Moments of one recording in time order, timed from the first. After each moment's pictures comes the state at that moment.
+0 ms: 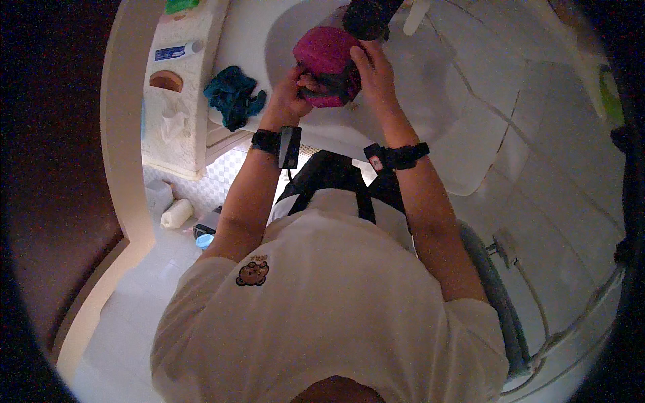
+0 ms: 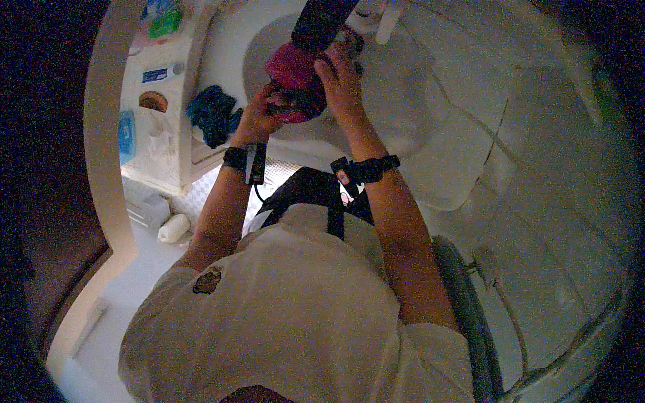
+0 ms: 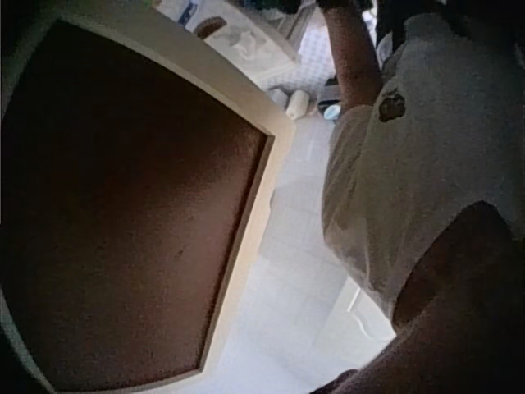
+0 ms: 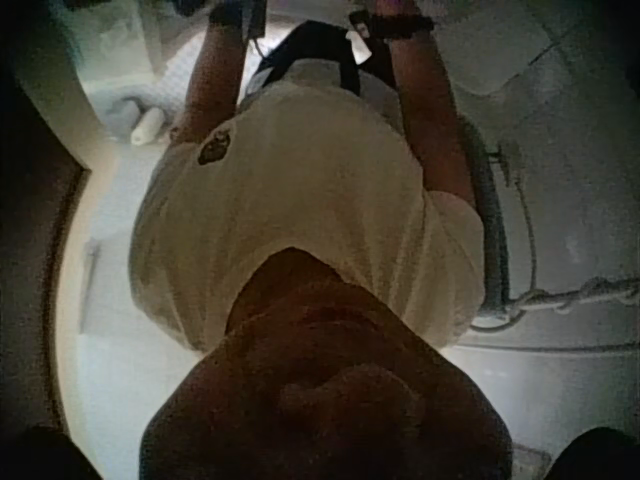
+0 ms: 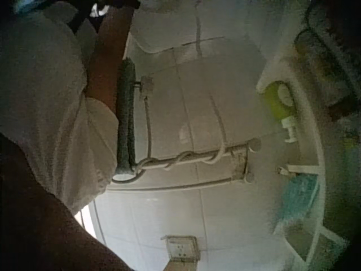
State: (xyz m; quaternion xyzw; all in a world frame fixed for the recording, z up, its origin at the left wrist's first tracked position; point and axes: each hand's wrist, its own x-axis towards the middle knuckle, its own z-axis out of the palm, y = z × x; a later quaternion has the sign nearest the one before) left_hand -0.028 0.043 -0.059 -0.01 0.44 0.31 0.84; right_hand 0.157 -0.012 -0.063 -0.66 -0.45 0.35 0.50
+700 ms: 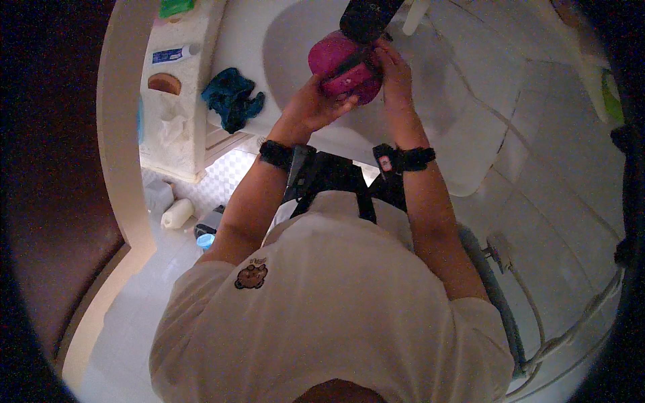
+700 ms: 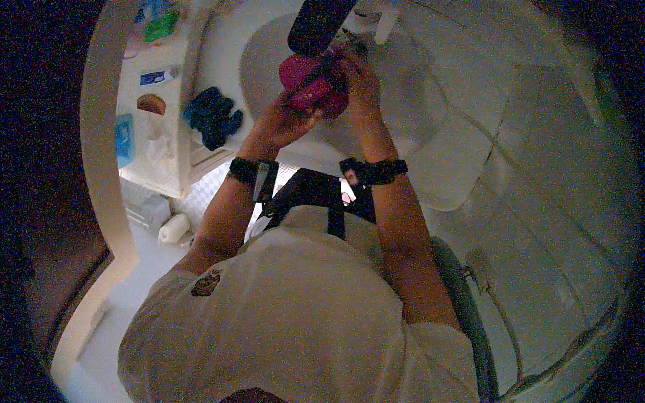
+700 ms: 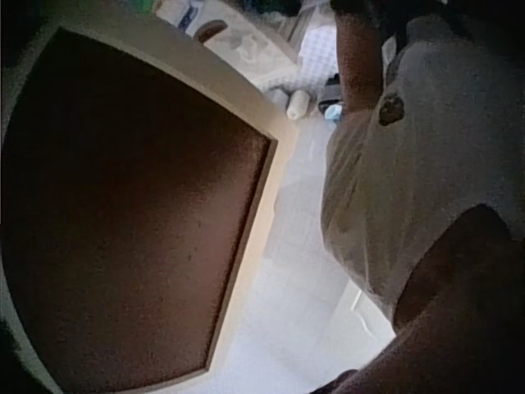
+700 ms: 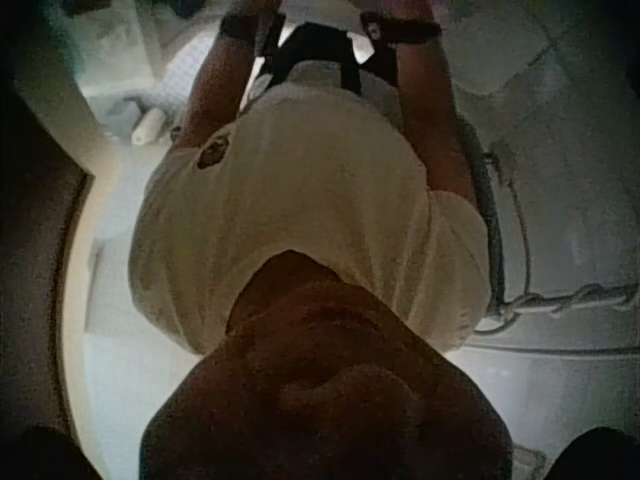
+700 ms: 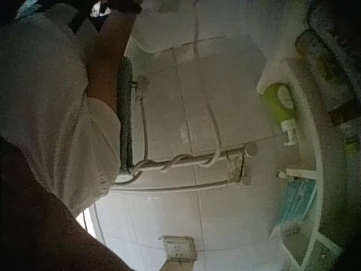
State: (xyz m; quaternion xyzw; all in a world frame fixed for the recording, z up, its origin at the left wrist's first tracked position) left_hand -0.003 0.011 -0.050 0.10 0.33 0.21 0.91; right_hand 0.175 -0.020 -0.062 -0.58 -0.24 0.45 0.63
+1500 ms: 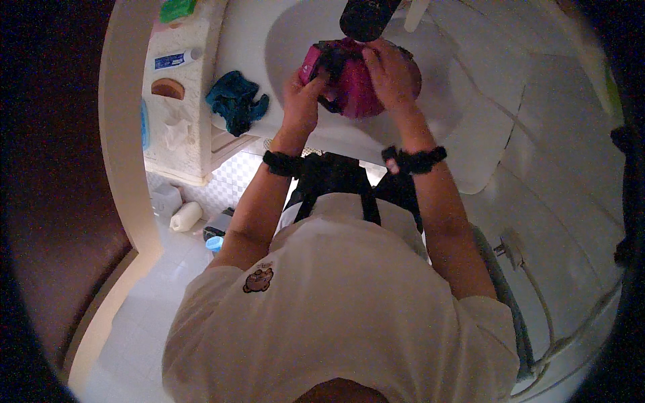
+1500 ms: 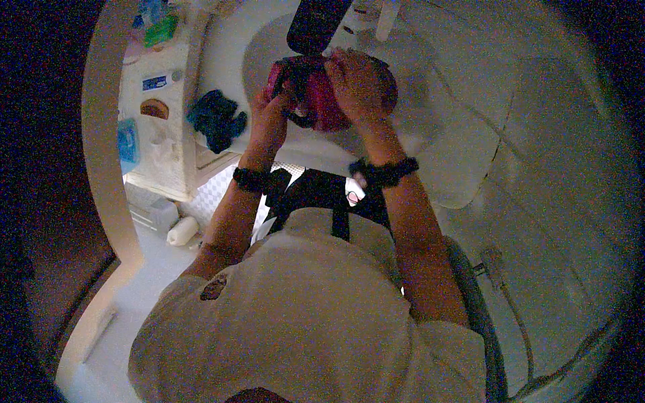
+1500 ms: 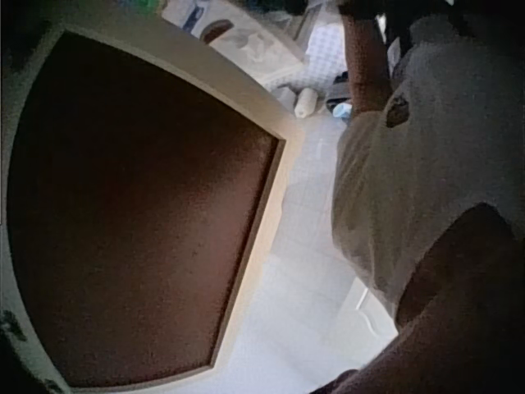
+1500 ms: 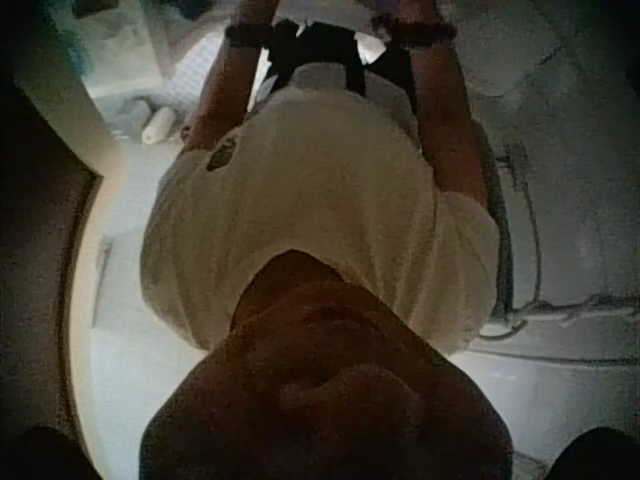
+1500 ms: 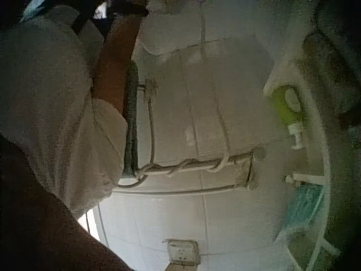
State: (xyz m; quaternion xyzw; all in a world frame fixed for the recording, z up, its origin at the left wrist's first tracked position) left_hand -0.007 0.018 -0.022 0.42 0.47 0.35 0.69; right_hand 0.183 -0.020 -0.054 -0.72 -0.50 0.27 0.40
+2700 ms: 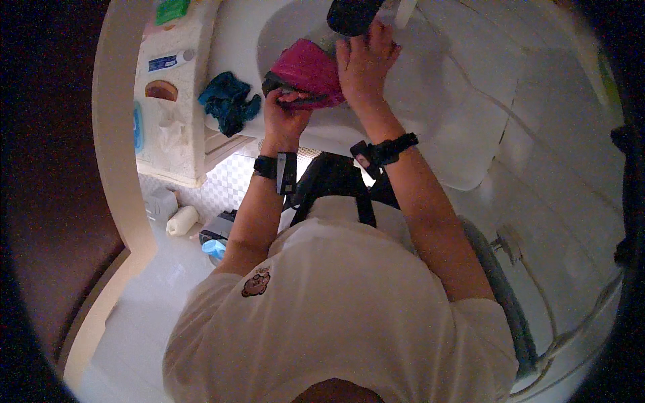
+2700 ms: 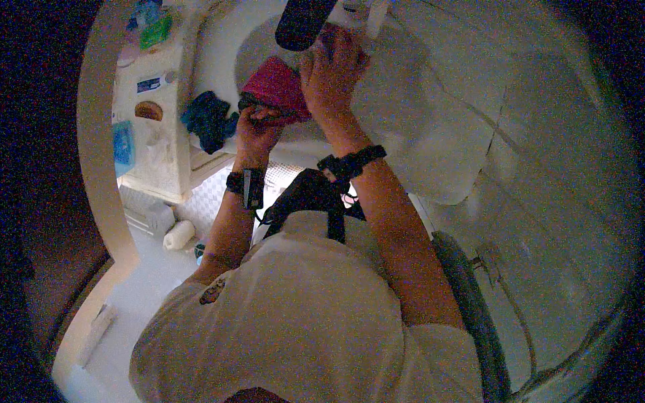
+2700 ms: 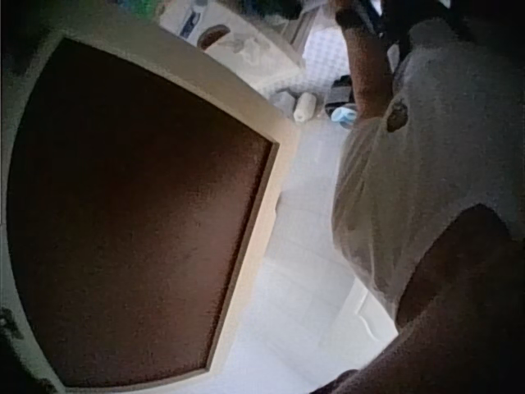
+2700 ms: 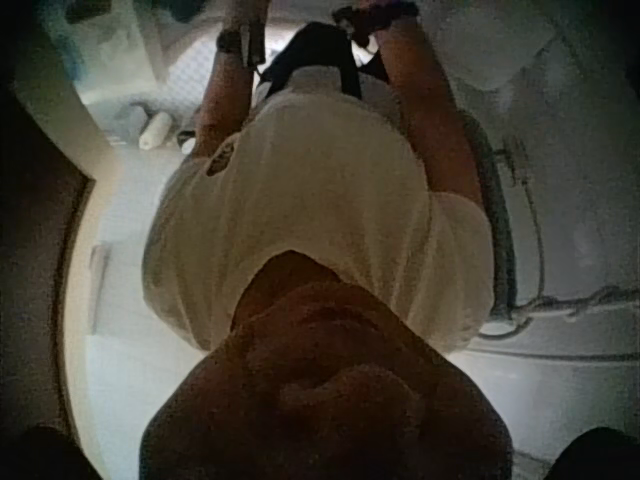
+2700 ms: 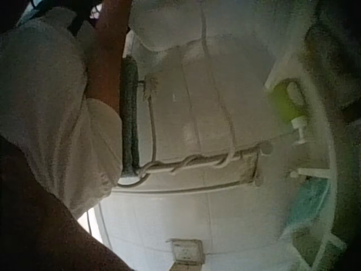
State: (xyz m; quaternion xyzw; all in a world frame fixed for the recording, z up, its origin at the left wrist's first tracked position) left_hand -0.046 0.009 -0.067 -0.19 0.36 0.44 0.80; right_hand 0.146 -0.001 -0.038 -0.80 -0.50 -0.05 0.31
